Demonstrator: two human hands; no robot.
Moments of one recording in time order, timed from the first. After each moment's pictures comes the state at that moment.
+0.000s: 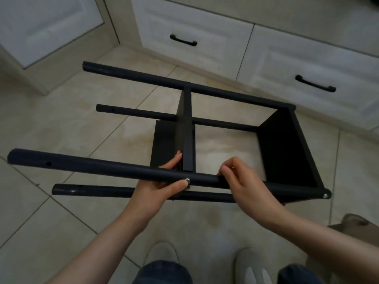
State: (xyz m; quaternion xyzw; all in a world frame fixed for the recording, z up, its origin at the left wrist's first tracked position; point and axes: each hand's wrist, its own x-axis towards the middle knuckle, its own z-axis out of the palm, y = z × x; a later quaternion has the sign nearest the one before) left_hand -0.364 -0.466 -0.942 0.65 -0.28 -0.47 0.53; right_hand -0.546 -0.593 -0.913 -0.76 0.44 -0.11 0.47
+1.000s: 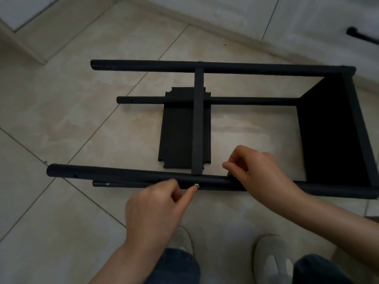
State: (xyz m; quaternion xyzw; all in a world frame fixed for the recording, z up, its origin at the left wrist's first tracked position) left_hand -0.388 -0.429 -0.960 0.85 -0.47 -0.03 0.22; right_hand -0.527 -0.604 -0.952 -0.84 0.39 0.00 0.37
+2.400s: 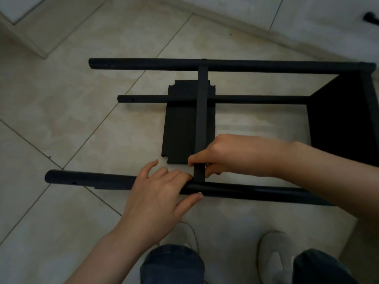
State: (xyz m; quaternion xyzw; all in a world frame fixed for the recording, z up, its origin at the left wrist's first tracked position) left_hand -0.364 -0.434 -0.949 0.78 -0.61 -0.12 0.09; right_hand -0.459 -0.631 -0.932 -0.94 -0.03 0.21 0.27
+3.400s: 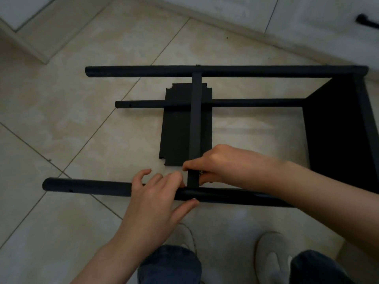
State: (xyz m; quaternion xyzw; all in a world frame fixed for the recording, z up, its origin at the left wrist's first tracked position) left_hand -0.376 -0.428 -0.952 0.80 -0.57 -0.11 0.15; right_hand -0.476 -0.617 -0.944 -0.95 0.00 0.14 0.29
